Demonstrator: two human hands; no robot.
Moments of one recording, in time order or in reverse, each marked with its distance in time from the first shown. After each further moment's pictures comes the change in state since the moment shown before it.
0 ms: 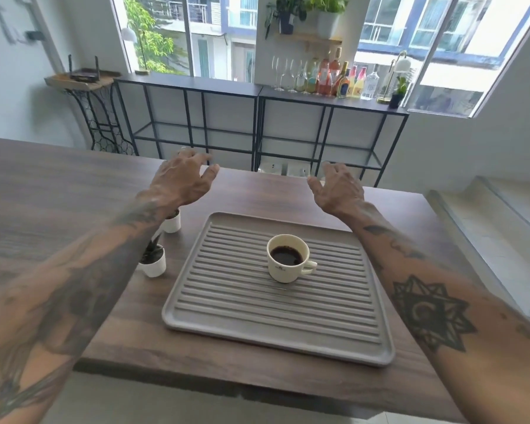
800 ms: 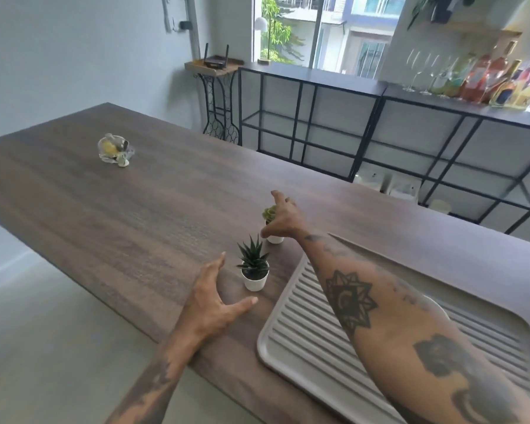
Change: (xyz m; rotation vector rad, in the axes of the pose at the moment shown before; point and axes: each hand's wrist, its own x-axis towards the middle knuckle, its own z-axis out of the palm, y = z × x) left_hand -0.183 -0.133 0.084 -0.560 0.097 -0.551; right_hand 0.038 -0.265 0.184 0.290 -0.620 -0.299
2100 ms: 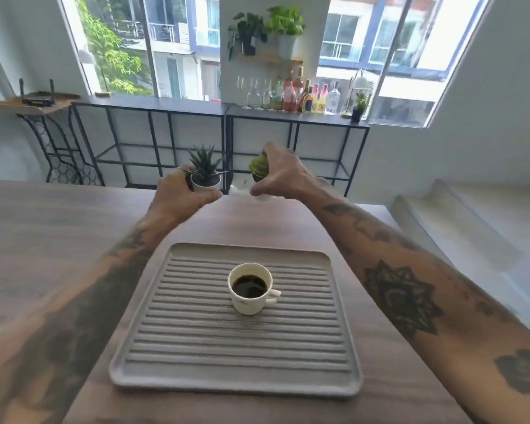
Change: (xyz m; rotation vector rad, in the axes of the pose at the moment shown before) left_hand 0.069 0.287 0.092 -0.028 -0.155 0.483; right_hand -0.206 0.133 -0.237 -0.040 0.501 0.048
